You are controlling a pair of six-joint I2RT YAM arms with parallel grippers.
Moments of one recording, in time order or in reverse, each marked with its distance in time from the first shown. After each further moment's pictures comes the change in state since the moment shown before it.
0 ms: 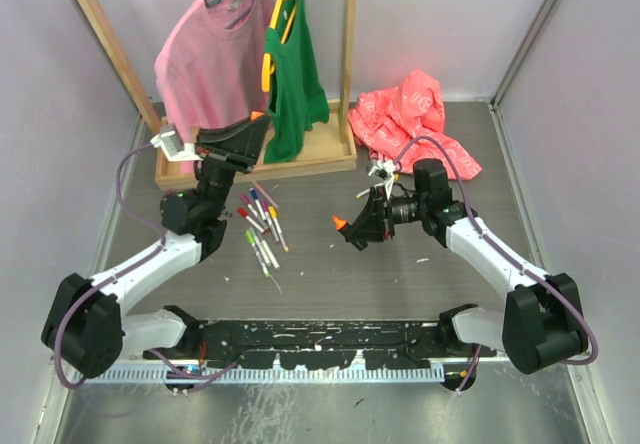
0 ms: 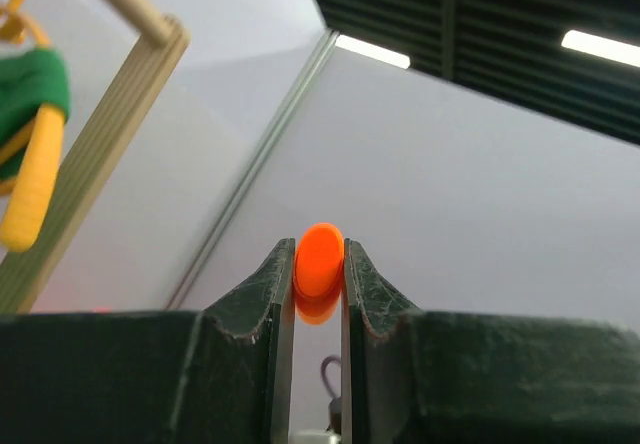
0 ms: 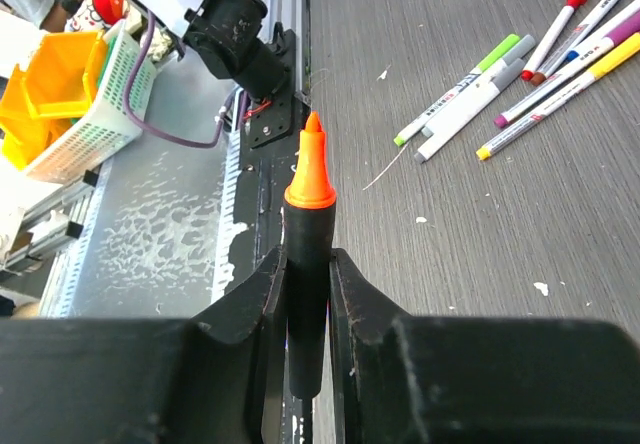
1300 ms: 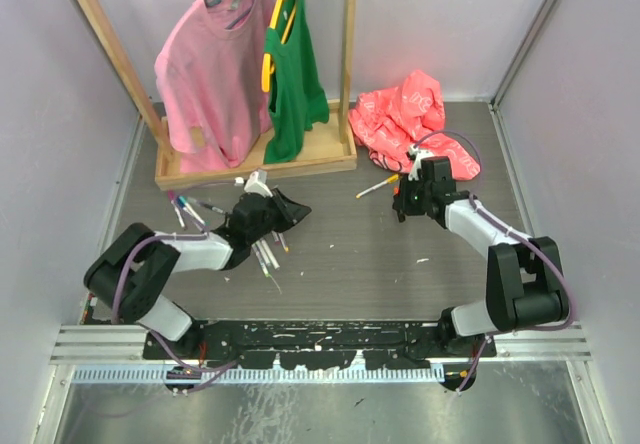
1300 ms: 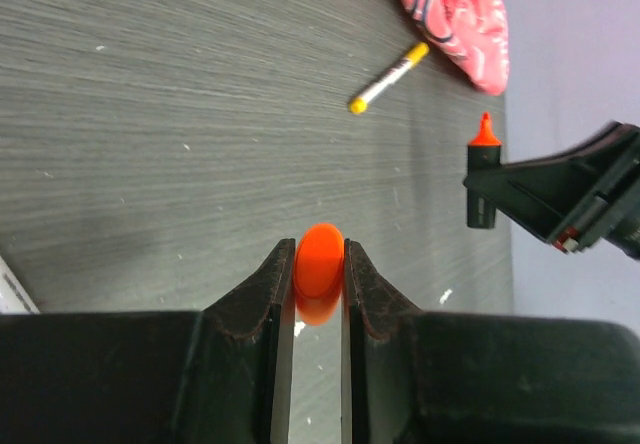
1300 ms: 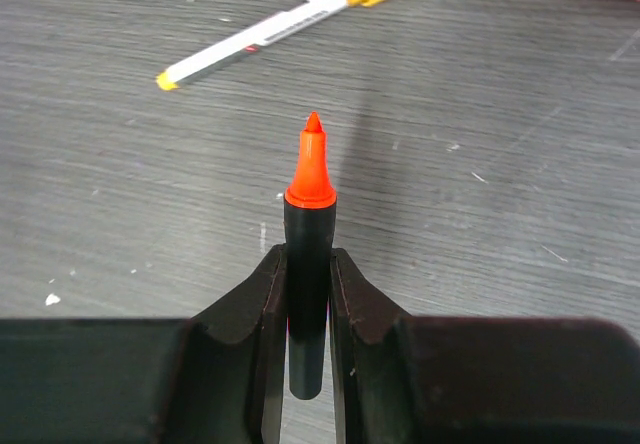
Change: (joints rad) left arm -0.085 0.267 -0.198 -0.645 -0.040 -0.135; right arm -0.143 0.190 0.047 -0.110 1.081 0.108
